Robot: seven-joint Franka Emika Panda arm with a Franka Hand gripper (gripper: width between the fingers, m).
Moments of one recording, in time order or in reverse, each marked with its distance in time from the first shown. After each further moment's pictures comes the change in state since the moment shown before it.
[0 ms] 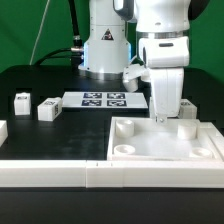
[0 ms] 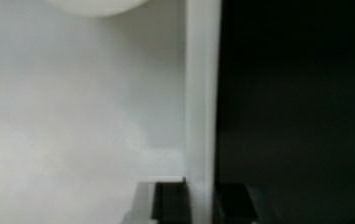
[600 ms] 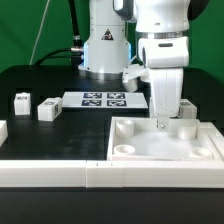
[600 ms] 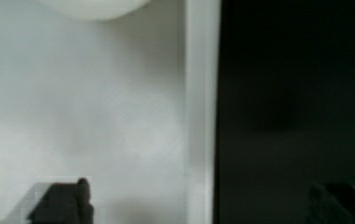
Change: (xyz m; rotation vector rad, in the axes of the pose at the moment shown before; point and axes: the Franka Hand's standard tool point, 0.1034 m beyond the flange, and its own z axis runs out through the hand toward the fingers) arm -0.001 0.000 0.000 0.000 0.000 0.001
